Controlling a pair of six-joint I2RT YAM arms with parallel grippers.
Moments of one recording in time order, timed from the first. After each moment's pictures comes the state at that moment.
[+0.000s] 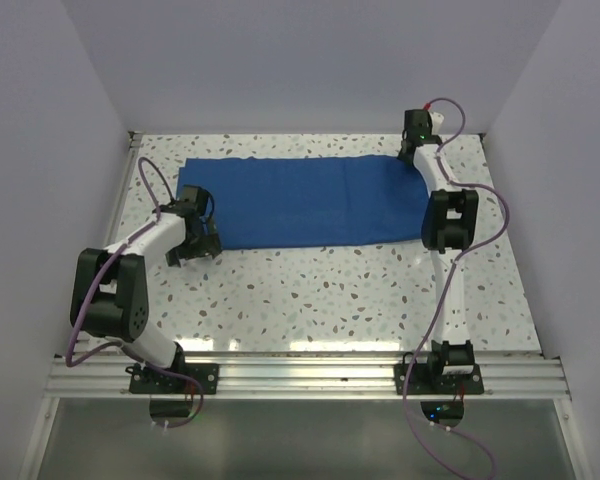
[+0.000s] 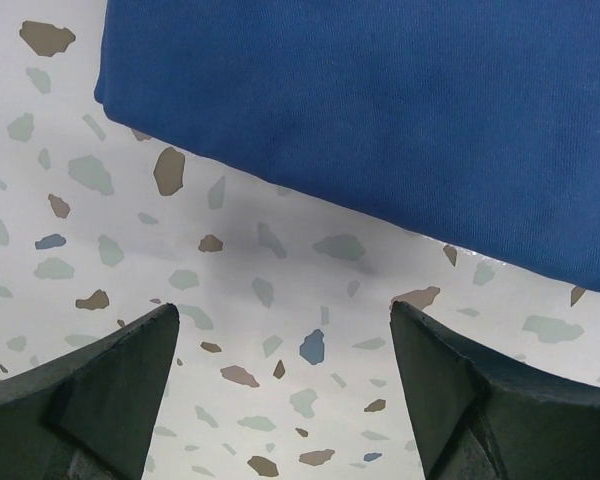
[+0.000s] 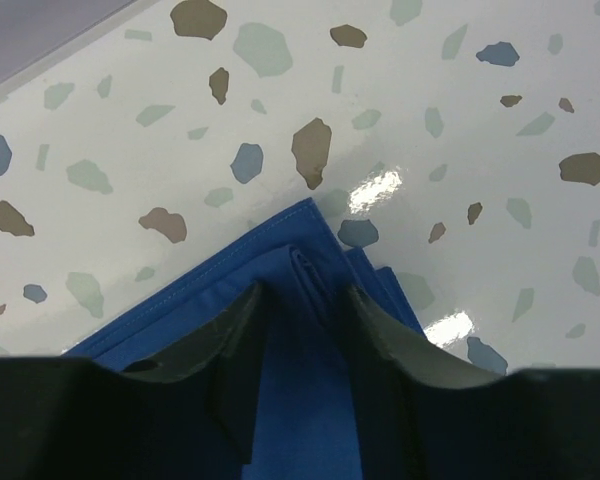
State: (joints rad) left arm -0.15 1.58 0.97 -0.66 -0.26 -0.47; right arm 0.04 2.65 2.42 -0.57 0.40 0.41
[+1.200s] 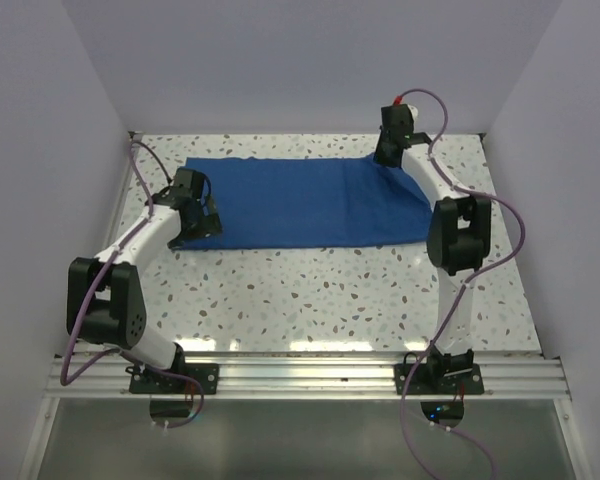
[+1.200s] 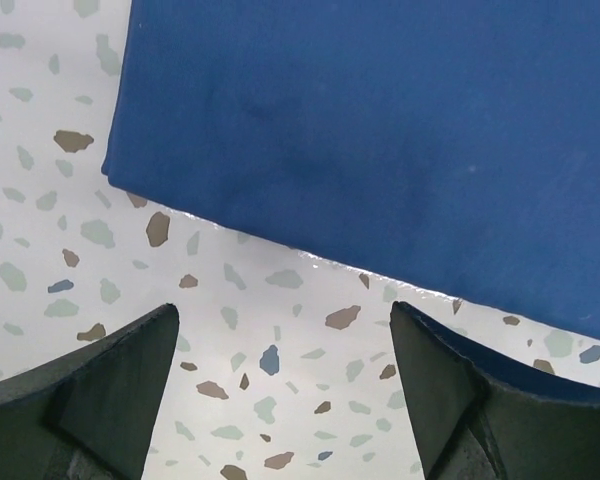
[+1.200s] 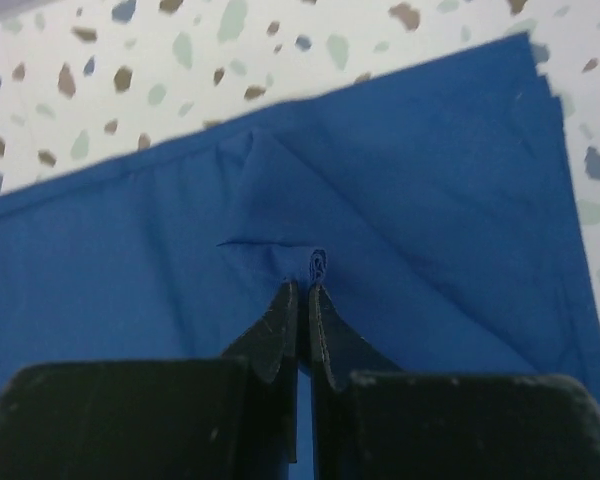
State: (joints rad) left arm -0.15 1.54 1.08 -0.66 -0.24 -0.46; right arm 0.19 2.21 1.97 -0.53 0.27 0.40
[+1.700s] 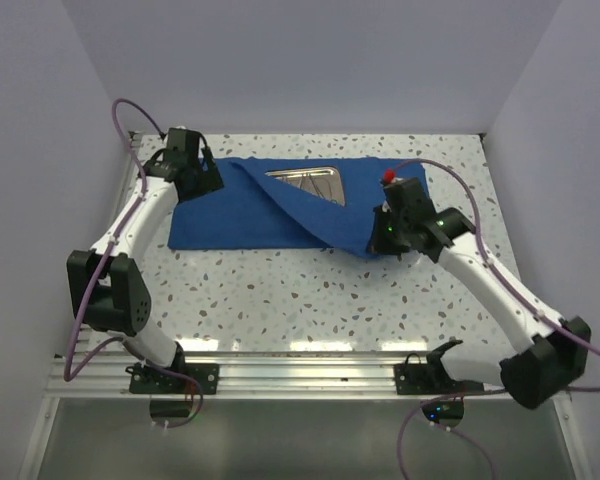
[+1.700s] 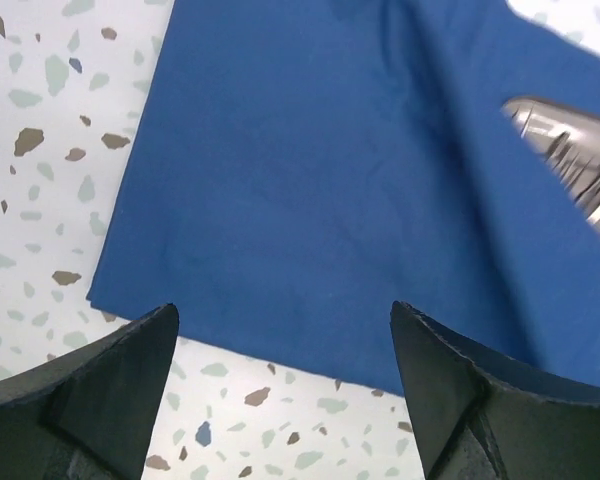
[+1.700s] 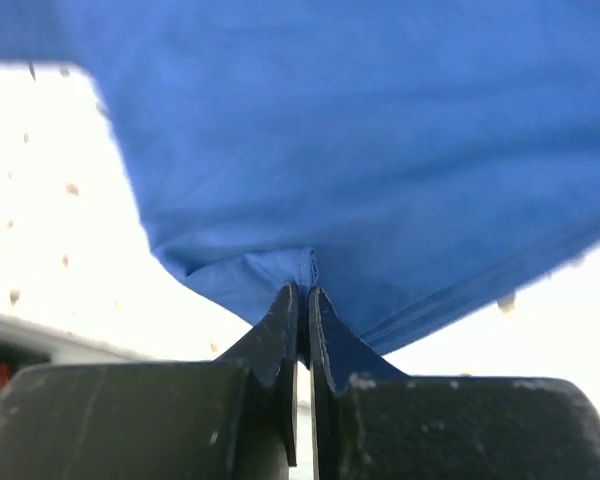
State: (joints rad) left arm -0.15 1.62 1.41 -0.68 -0.24 -0.47; right arm 0.50 1.29 1.18 -0.82 0.02 0.50
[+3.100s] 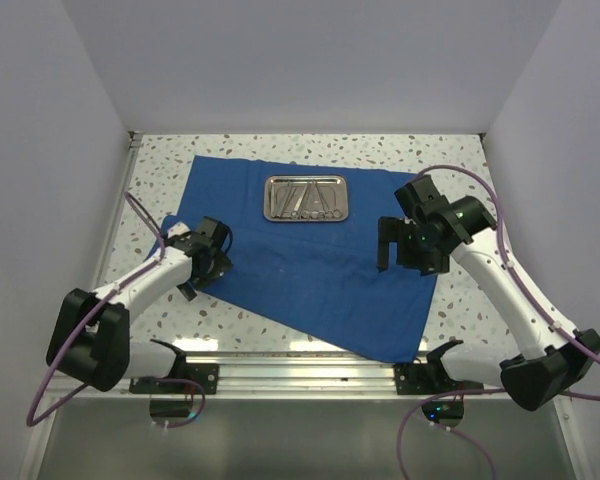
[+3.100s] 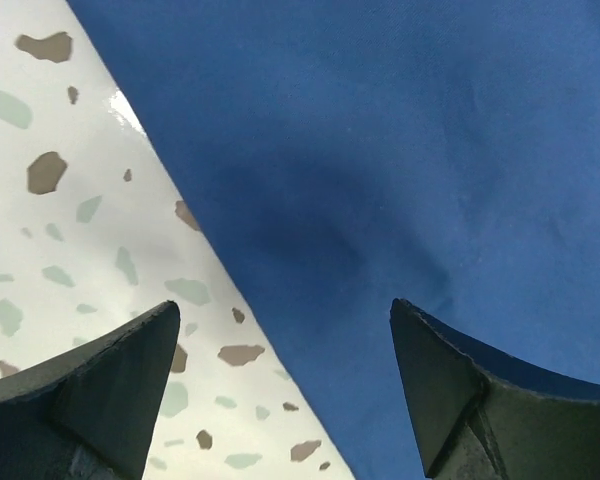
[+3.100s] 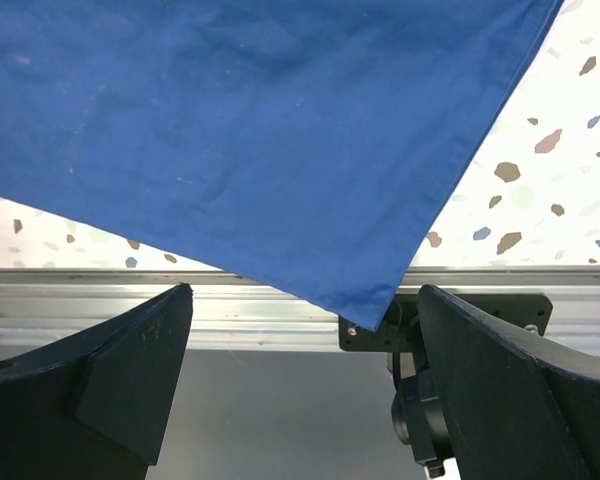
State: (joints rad) left arm -0.37 1.30 0.76 -0.77 -0.41 -1.11; right arm 0.48 1.23 1.36 -1.35 0.11 0.55
